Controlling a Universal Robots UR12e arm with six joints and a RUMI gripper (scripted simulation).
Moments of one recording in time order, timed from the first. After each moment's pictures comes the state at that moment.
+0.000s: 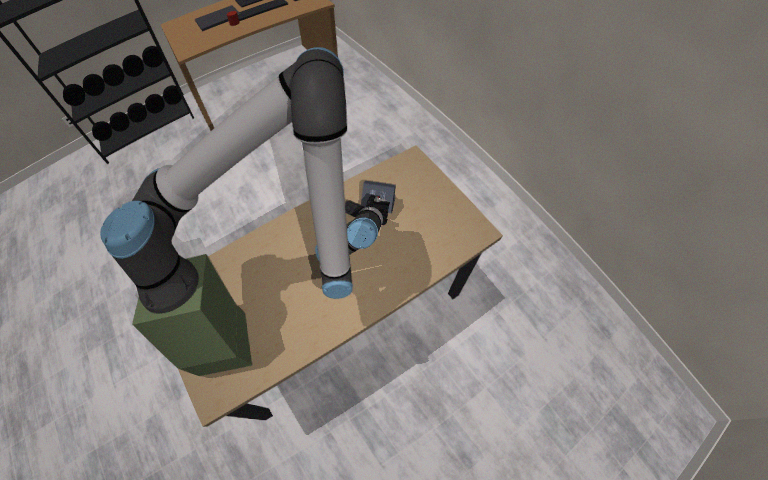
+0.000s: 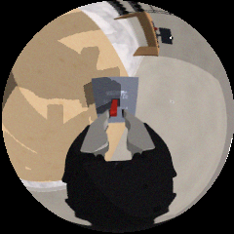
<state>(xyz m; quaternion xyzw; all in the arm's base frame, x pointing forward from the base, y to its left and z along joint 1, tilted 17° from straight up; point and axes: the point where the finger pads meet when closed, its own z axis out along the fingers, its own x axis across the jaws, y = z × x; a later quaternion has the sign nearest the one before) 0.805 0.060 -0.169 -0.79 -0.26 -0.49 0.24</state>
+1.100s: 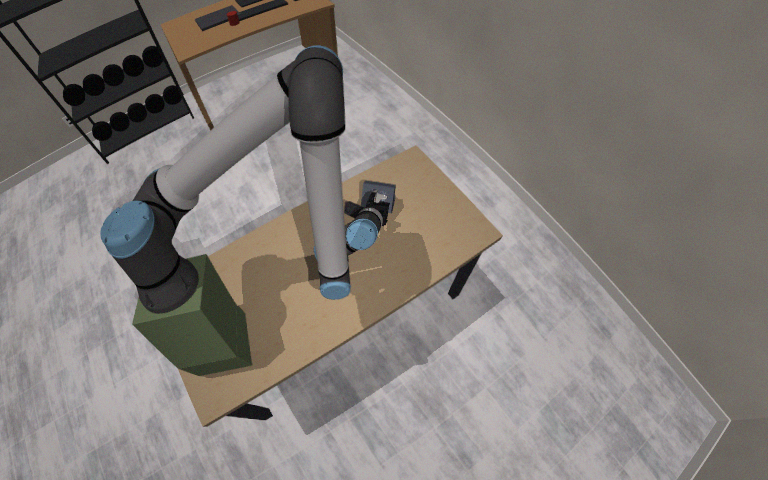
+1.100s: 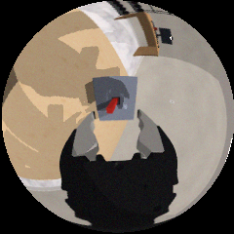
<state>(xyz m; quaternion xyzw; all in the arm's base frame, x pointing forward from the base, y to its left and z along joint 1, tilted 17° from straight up) 0.799 0.052 -0.165 -0.79 -0.26 -0.49 0.24</state>
